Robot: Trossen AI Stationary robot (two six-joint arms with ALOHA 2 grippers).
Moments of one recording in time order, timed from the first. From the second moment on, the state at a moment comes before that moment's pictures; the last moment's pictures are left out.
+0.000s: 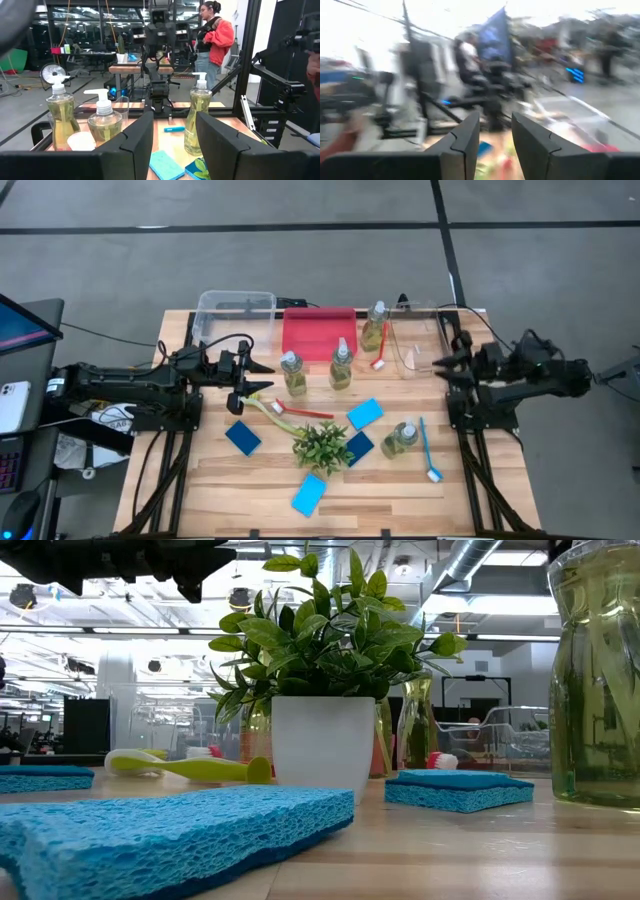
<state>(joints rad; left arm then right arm) 0.11 0.77 0.38 0.47 0.18 0.02 0.13 0.21 0.64 -0.33 0.15 0.09</state>
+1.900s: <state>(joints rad) 0.11 0.50 0.38 0.02 0.18 0.02 0.13 0.52 0.84 -0.98 0.08 0.50</state>
